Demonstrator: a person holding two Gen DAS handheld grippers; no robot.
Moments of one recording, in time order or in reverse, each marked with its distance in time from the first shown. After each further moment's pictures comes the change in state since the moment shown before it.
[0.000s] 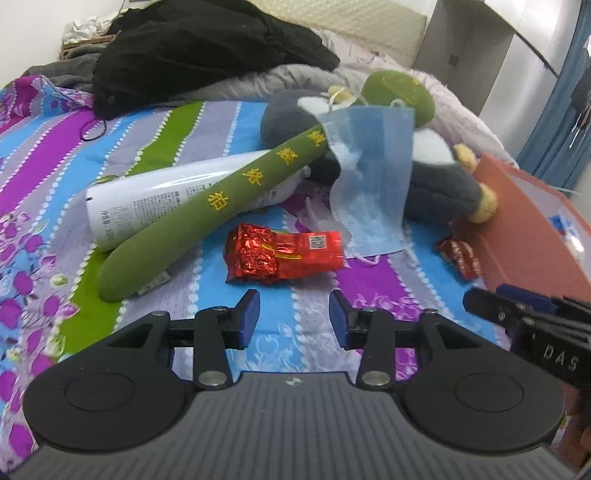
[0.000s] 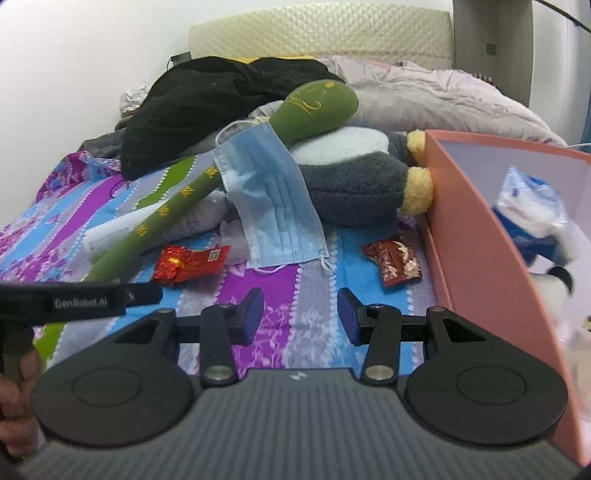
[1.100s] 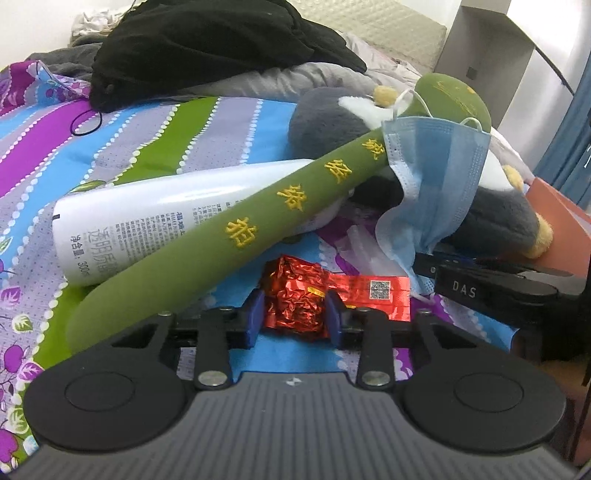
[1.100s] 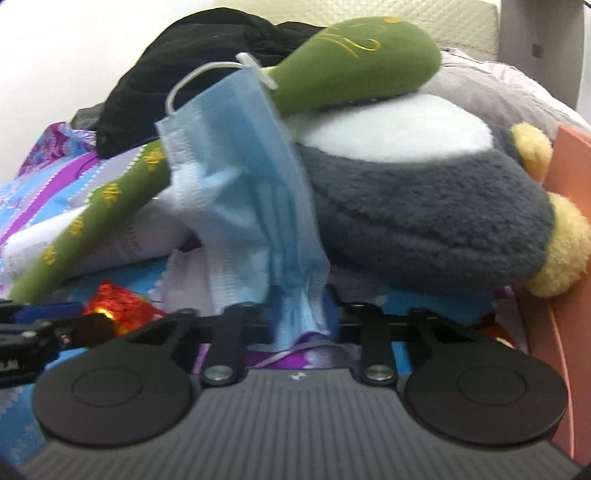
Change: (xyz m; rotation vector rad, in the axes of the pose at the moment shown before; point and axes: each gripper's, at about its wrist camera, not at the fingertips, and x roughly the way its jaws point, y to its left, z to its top) left arm 0.062 0.027 0.022 -0.052 -0.038 0.007; right arm 0.141 0.007 0.036 -0.112 0.052 0.061
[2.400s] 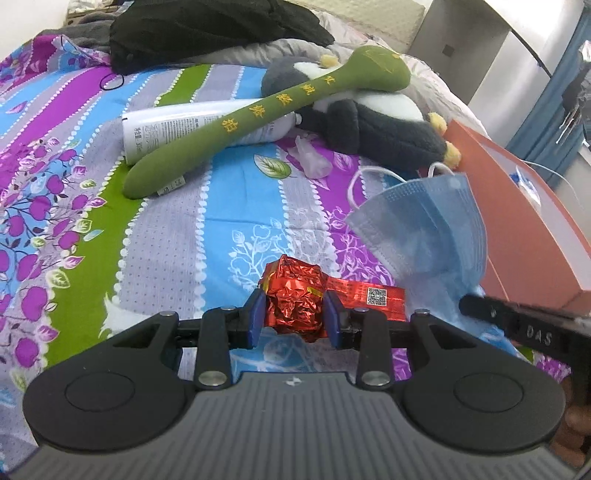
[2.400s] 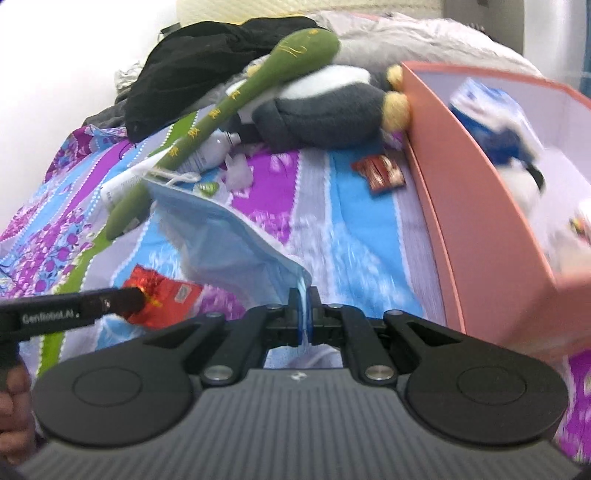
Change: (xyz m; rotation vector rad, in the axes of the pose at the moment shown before) left arm -0.139 -0.021 -0.087 0.004 0.098 -0.065; right arm -0.199 0.006 -0.100 0.196 0.096 -0.034
